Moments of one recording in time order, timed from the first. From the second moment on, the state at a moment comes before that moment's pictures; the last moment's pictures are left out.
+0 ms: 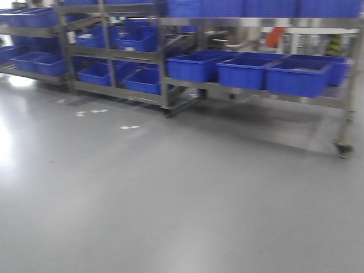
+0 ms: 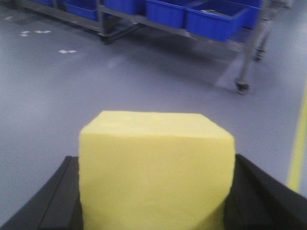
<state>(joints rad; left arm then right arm) -0.08 -0.01 0.00 0.13 0.08 -0.20 0.14 0.24 -0.53 -0.23 0.66 0.20</state>
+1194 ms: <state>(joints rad) -0.08 -0.01 0.00 0.13 0.08 -0.20 0.14 0.24 -0.53 -0.23 0.66 0.20</state>
